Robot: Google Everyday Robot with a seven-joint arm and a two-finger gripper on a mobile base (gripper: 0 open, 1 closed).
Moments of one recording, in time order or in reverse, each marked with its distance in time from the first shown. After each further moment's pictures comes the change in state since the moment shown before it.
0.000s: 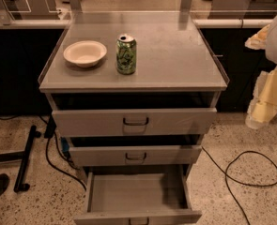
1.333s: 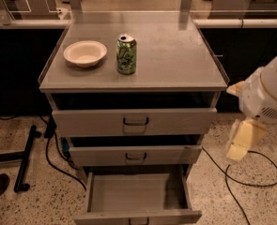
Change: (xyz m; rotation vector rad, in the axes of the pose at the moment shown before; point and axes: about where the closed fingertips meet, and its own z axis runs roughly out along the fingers) arm 0.022 0.031 0.112 -0.081 -0.048 0.039
